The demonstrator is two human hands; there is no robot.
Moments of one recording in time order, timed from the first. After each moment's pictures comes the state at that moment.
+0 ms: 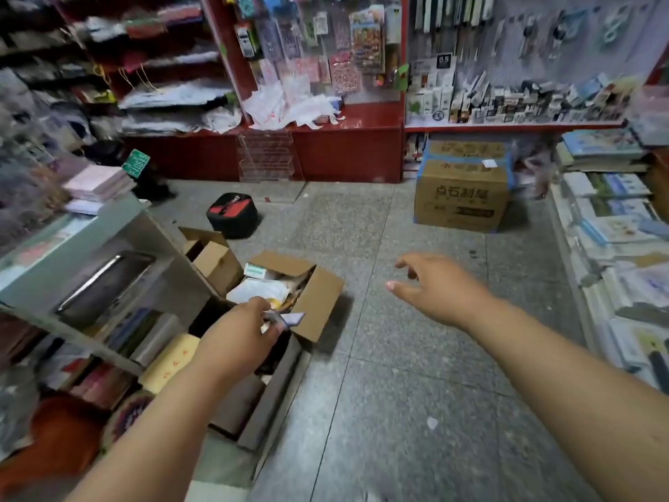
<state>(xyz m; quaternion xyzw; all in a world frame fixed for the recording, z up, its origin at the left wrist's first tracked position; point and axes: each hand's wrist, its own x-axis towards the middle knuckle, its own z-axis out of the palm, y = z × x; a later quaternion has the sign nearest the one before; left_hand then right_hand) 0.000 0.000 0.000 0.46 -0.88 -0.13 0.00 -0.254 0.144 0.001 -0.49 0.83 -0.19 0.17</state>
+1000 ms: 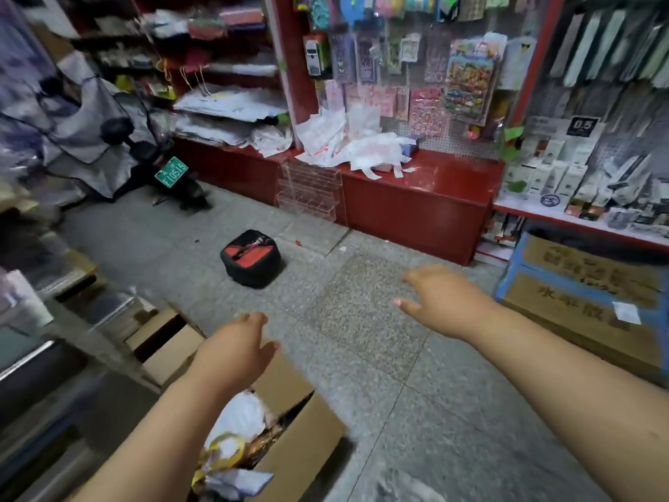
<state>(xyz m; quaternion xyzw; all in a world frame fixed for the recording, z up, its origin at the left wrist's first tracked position) -0.367 -0.446 -0.020 0.56 -0.82 -0.08 -0.06 -0.673 -0.379 -0.009 -0.67 0.73 -0.03 0.09</state>
